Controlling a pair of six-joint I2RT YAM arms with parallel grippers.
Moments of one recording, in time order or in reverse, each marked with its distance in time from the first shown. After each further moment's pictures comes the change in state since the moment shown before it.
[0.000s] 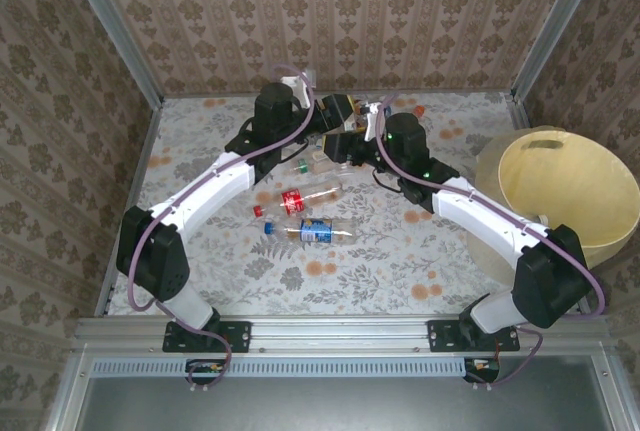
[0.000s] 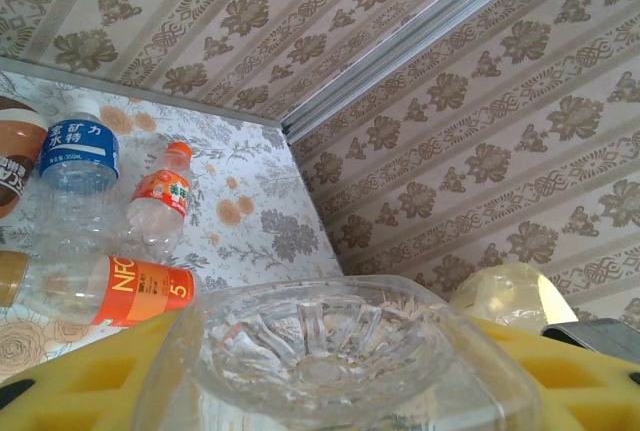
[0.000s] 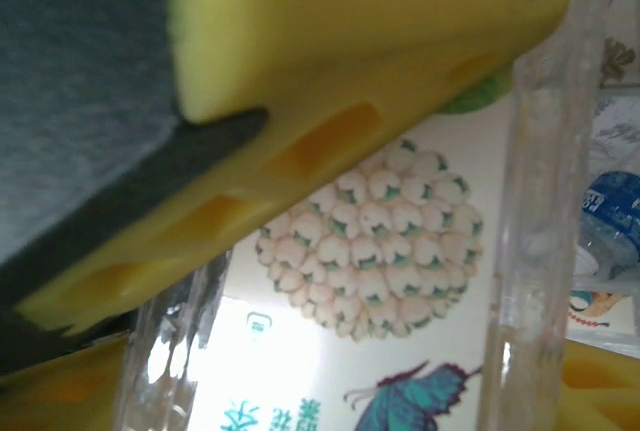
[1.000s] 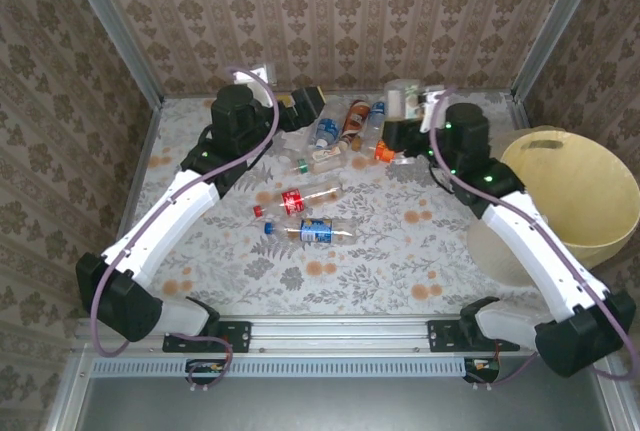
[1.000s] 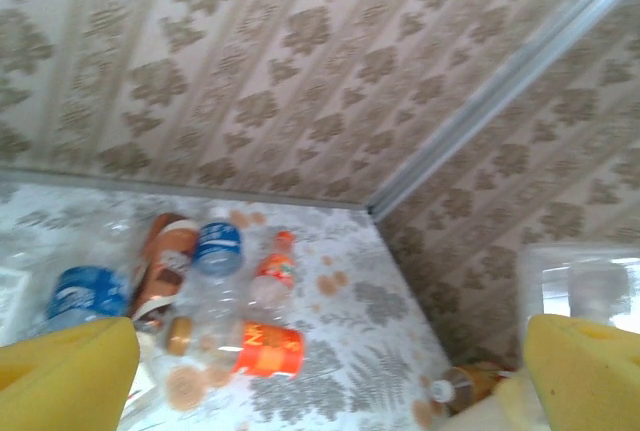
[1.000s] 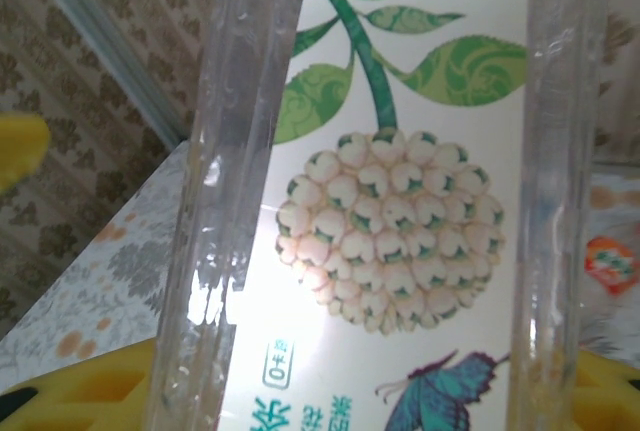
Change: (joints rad) left arm 0.068 -0.258 -0.073 -0.173 -0.222 0.207; right arm -0.219 -0.299 0.077 -0.425 0.128 -0.224
